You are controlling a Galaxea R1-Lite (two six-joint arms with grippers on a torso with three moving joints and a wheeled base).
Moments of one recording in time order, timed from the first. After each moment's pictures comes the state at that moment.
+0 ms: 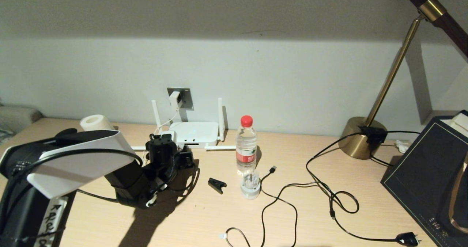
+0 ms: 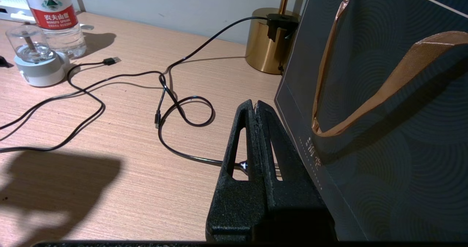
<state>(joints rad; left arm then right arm) -0.28 2.38 -0.97 -1.12 0.22 -0.14 -0.01 0.00 0.00 -0.08 0.04 -0.13</state>
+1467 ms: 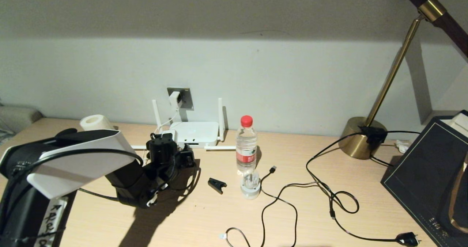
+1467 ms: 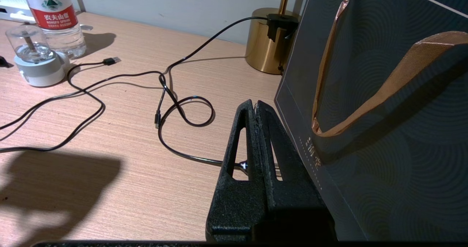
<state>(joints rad) -0.28 2.38 -0.97 -1.12 0.22 -0.14 -0.01 0.00 0.00 -0.08 0.04 -0.13</state>
